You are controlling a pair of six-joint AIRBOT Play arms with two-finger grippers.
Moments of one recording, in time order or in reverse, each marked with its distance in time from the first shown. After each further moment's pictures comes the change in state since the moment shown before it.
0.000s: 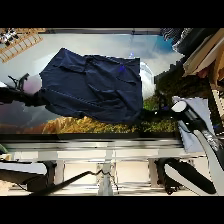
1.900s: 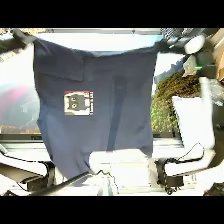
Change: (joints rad) left arm -0.100 -0.150 0.530 -0.465 0.386 -0.109; right arm 0.001 -0.565 1.029 -0.360 -0.200 -0.012
